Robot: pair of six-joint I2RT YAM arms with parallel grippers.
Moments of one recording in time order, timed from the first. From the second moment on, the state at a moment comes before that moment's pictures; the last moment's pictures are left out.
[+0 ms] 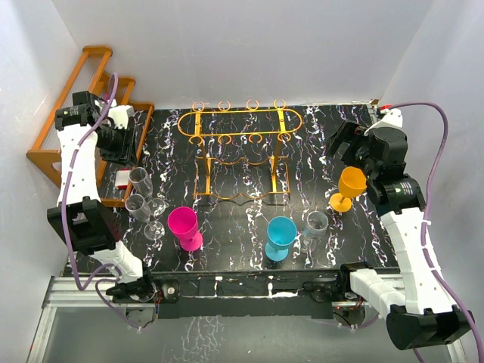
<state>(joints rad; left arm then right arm) 0.23 1.68 1.81 -1.40 0.34 0.36 0.09 0.94 1.15 -0.54 0.05 0.37</state>
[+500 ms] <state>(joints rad) 0.23 1.65 1.63 -1.30 0.30 0.36 0.09 0.94 1.12 -0.53 0.05 0.37</state>
